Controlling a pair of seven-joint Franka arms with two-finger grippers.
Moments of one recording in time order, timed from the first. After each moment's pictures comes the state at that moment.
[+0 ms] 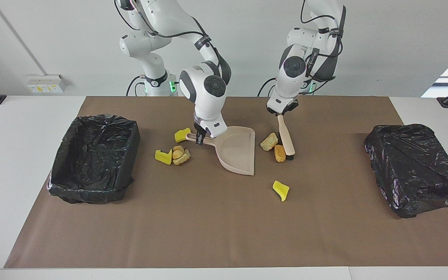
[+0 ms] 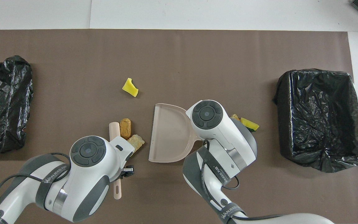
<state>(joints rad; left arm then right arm) -0.49 -0.14 -0.07 -2.37 -0.09 1.96 -0.56 0.58 0.25 -0.04 -1.93 -0.13 1.96 -0.81</state>
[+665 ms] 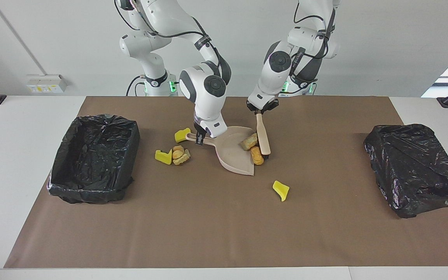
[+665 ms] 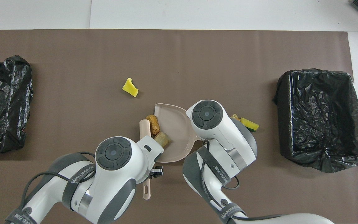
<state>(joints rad) -0.63 -0.08 -0.07 -2.24 -0.22 2.00 -0.57 0.58 0.25 -0.04 -1.93 -0.13 1.96 -0.81</state>
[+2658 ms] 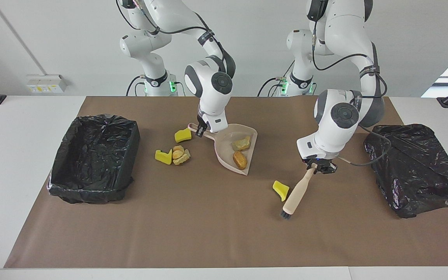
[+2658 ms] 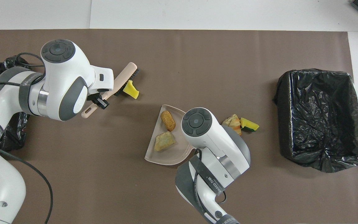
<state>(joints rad) -0.25 0.38 -0.05 -1.69 0.08 1.91 0.45 0.62 0.22 -0.03 -1.94 -0.10 1.85 -0.58</state>
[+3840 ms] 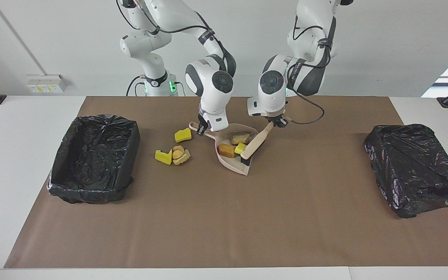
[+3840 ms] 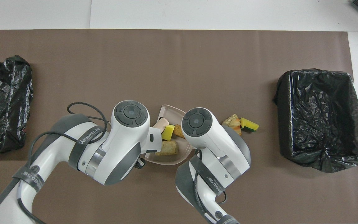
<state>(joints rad) -0.56 0.11 -0.07 -1.99 0.01 1.73 0.19 0.62 0.22 -0.03 -1.94 -0.10 1.85 -0.58</state>
